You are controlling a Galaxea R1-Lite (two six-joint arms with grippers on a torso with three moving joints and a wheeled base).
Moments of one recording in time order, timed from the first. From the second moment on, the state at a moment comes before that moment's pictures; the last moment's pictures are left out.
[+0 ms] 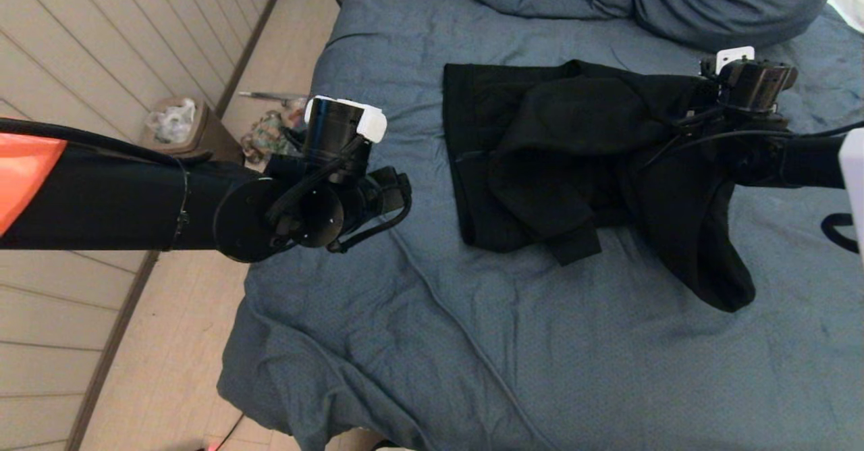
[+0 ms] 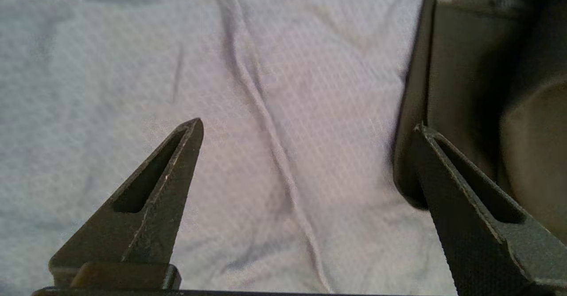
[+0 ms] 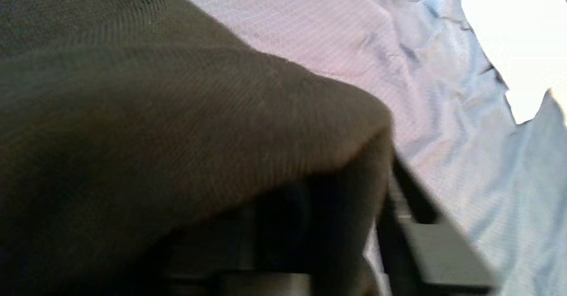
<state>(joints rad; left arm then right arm) -0.70 1.94 -1.43 -0.12 0.43 -0.59 -0.16 2.24 -1.94 -0.42 -0.54 -0.26</state>
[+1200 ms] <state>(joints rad) -0.78 2.01 -1.46 -0.12 0.43 -0.59 -0.51 1.86 -1.87 0.36 0.50 0.51</state>
